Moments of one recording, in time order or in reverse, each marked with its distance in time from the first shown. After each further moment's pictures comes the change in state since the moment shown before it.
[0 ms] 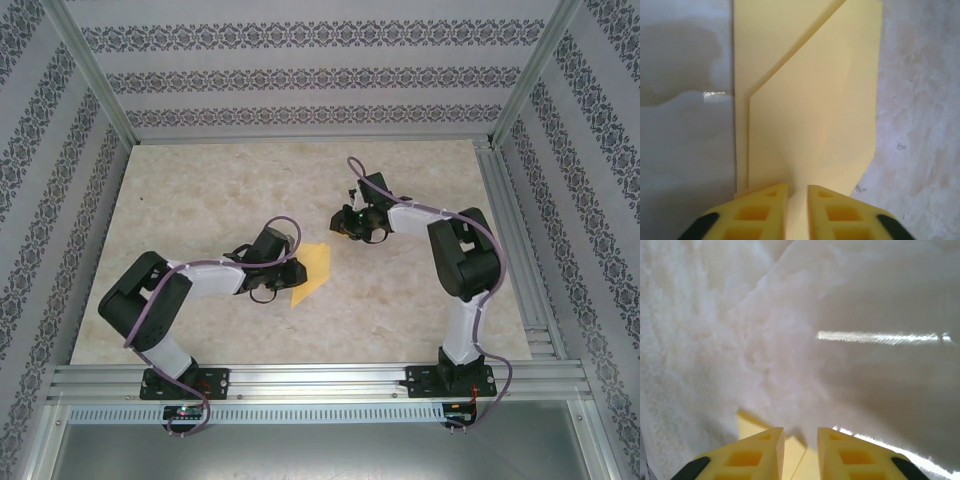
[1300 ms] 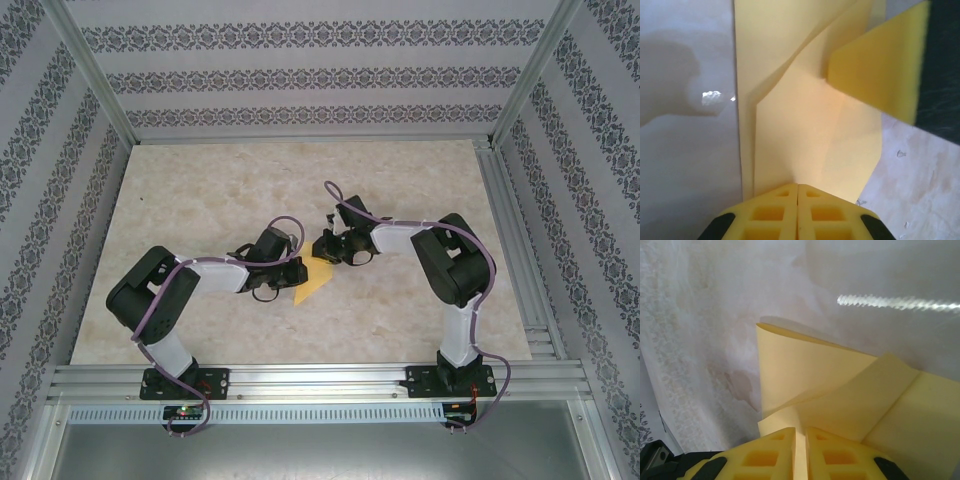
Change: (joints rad) left arm 0.005 0.079 0.011 0.071 0.027 0.025; right arm 0.139 0.031 -0.103 0.117 -0.090 0.089
